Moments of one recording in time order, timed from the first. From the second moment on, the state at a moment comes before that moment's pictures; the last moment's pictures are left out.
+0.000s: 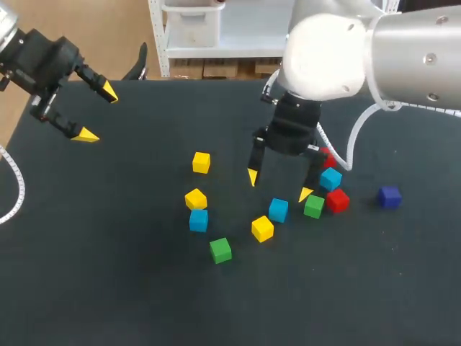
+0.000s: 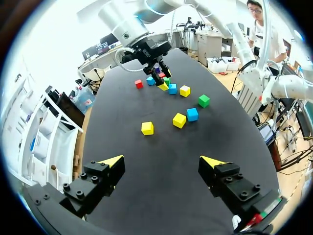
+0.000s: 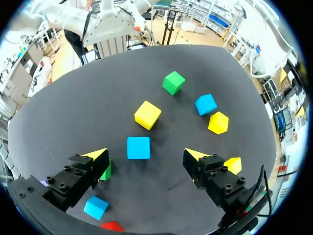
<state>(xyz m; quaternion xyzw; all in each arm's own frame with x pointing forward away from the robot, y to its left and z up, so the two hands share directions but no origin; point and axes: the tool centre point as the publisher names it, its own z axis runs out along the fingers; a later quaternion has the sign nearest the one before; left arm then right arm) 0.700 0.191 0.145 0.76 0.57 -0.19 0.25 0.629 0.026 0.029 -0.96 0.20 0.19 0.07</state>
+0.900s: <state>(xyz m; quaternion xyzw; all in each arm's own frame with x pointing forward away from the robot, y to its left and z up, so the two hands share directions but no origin) 0.700 0.191 0.145 0.76 0.57 -0.19 0.25 0.623 0.030 0.001 -0.95 0.21 0.21 0.06</state>
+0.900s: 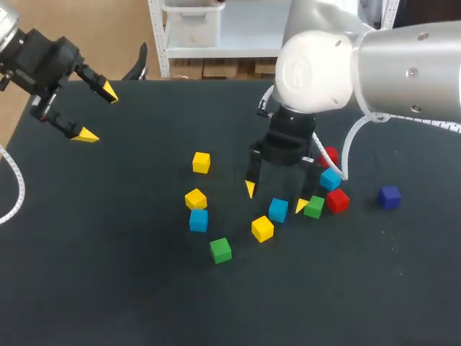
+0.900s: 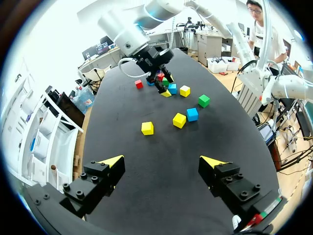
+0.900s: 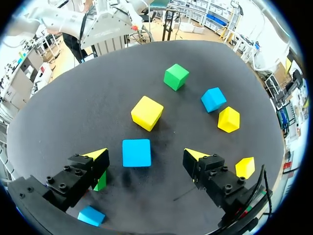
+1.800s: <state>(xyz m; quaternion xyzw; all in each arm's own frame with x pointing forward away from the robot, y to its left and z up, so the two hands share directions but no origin) 0.700 0.191 0.145 0.76 0.57 -0.19 0.25 0.619 0.024 -0.006 -0.94 0.25 0.22 0.03</state>
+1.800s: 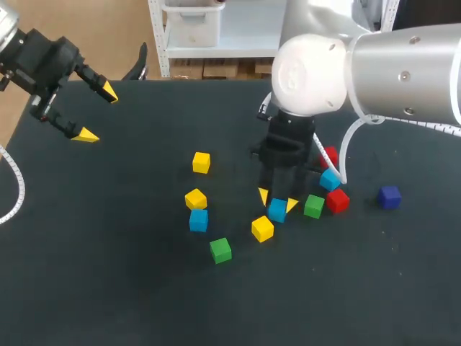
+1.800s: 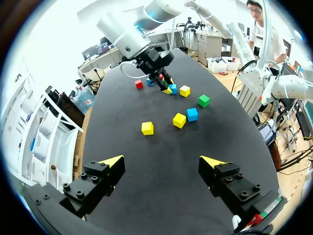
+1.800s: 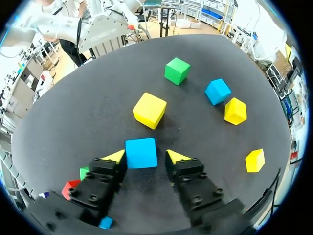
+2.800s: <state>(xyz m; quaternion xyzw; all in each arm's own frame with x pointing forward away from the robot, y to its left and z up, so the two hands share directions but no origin) 0.700 0.191 0.145 0.76 0.57 -0.19 0.25 0.659 0.049 0.071 -0.78 0.59 0.20 0.05</state>
